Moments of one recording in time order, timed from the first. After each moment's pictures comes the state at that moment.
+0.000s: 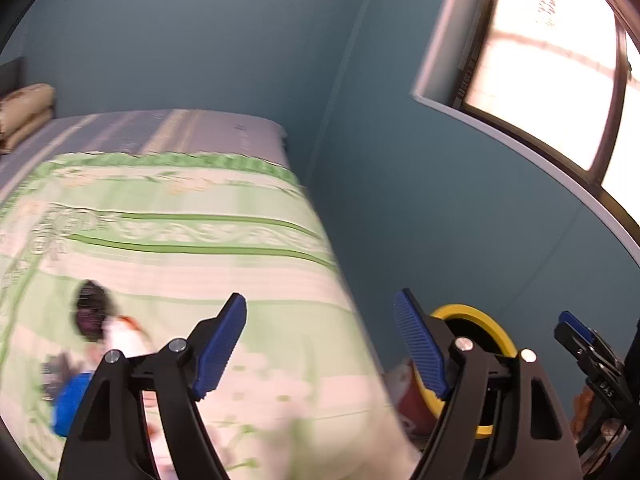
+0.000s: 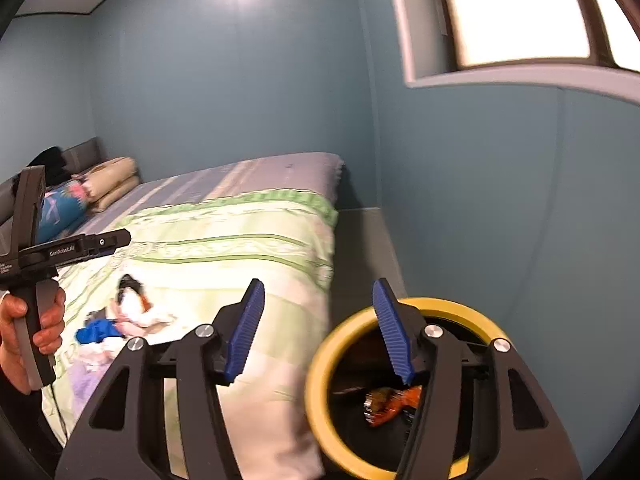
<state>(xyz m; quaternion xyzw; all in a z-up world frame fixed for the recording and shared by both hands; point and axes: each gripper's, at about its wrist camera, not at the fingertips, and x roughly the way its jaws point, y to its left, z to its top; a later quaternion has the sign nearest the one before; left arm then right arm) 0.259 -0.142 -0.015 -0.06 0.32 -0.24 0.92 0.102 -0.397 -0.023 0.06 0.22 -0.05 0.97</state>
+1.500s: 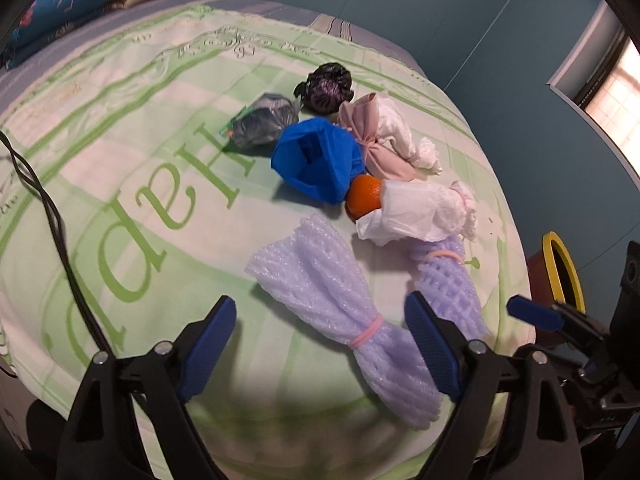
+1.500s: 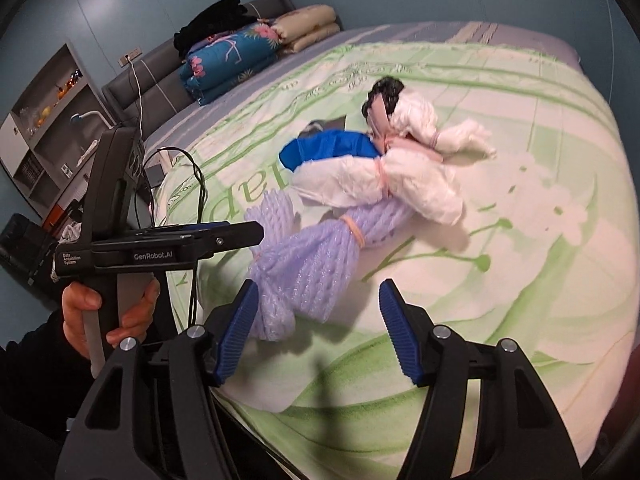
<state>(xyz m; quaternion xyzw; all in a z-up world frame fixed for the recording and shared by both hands) 0.156 0.074 -0.180 -0.15 0.47 -0.10 0.86 0.152 -0.127 -0.165 0.02 0.43 0.32 0.84</state>
